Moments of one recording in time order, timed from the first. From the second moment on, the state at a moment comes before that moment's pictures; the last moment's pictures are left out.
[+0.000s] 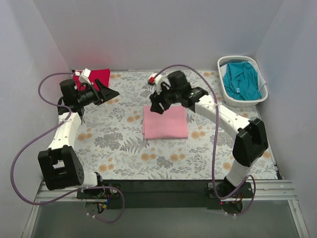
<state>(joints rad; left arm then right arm) 0.15 1.40 1.04 -0.02 0.95 -0.55 0.62 1.73 1.53 -0.42 -0.49 -0.17</state>
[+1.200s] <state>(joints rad) 0.31 1.44 0.91 -0.29 0.83 -0.55 1.04 2.03 1.49 -0.48 -0.04 -0.36</state>
